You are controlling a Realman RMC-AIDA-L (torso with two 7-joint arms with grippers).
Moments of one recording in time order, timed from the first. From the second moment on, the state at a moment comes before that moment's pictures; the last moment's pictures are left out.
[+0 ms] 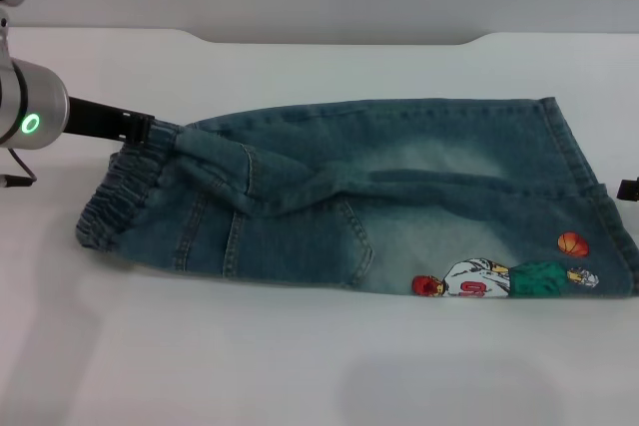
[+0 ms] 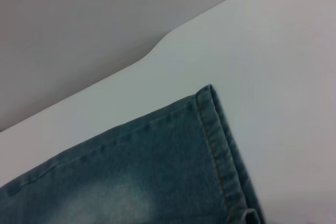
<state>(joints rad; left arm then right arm) -0.39 -2.06 -1.67 -1.57 2.74 -1.21 0.12 0.27 2.07 2.31 1.12 -2.22 1.24 -0.59</state>
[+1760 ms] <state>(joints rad) -0.38 -2.06 -1.71 -1.56 2.69 -1.21 0.18 0.34 2.06 2.31 1.05 -2.23 1.25 -0.65</state>
